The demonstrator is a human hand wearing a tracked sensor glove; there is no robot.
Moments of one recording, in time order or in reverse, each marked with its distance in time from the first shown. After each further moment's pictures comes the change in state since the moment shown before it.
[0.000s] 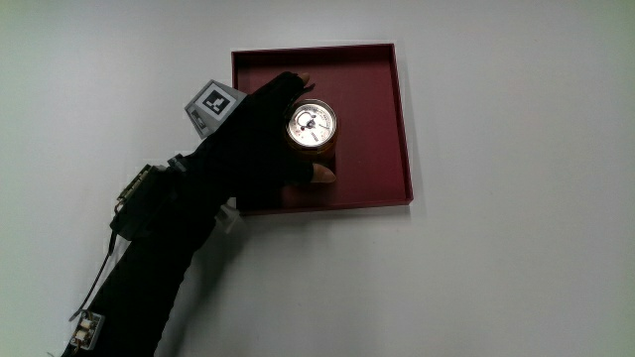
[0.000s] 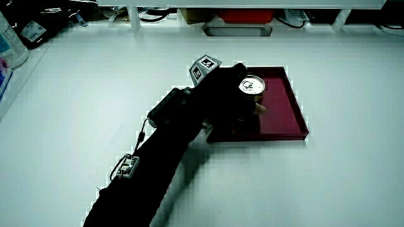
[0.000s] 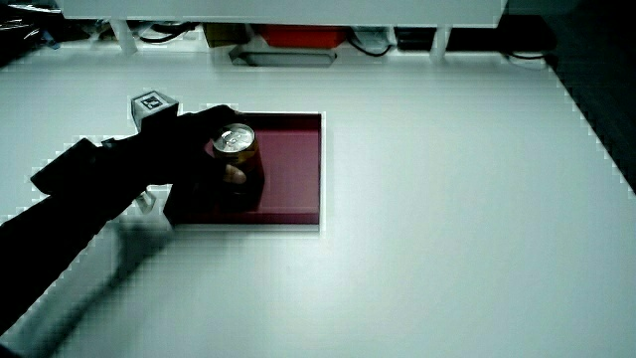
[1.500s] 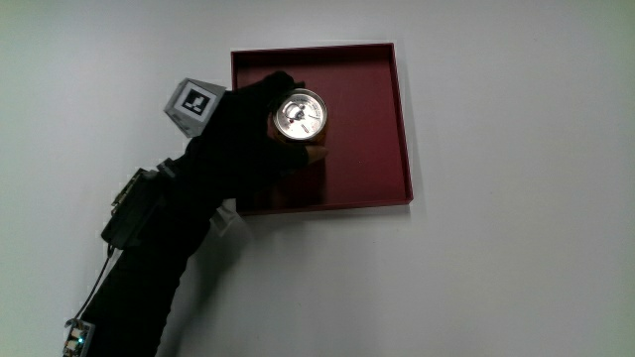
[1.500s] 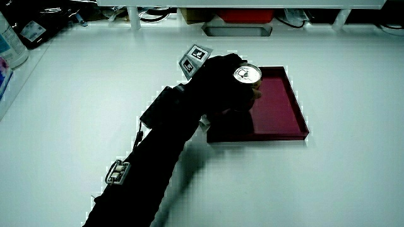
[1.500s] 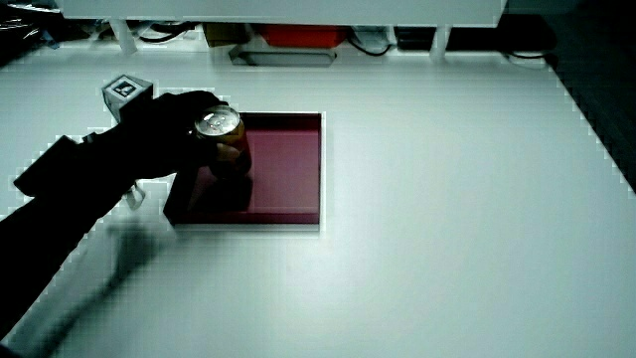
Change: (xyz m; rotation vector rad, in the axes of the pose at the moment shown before) arm 0.012 -0.021 0.014 0.207 0.004 -0.095
